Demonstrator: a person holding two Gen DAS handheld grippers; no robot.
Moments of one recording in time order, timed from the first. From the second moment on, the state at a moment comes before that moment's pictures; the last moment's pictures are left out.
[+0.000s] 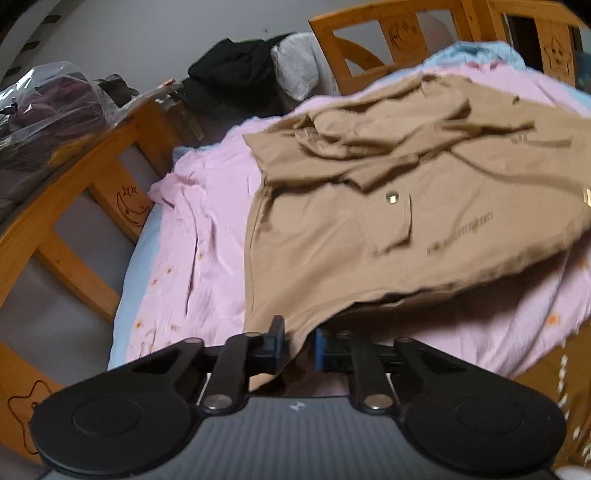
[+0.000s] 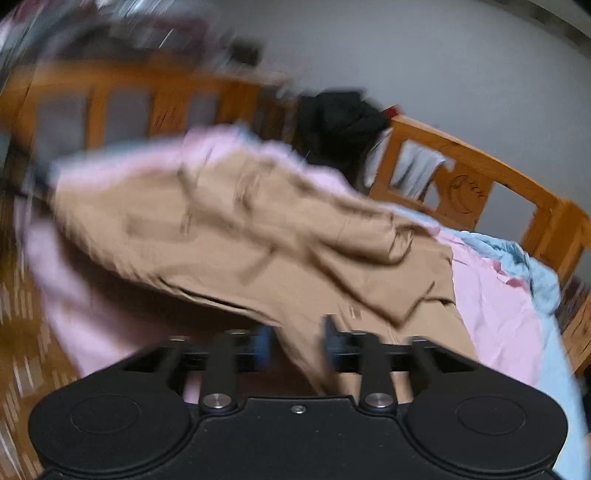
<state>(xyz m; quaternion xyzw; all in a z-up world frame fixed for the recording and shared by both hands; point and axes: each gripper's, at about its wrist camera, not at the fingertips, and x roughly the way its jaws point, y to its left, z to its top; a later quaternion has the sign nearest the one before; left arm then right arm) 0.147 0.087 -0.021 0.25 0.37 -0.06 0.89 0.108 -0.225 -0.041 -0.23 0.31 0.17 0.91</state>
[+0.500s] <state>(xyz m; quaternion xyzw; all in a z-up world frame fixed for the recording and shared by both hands) 0.149 0.089 -0.004 0.18 0.34 -0.03 0.92 0.099 -0.285 -0.072 -0.38 0.35 0.10 0.85</state>
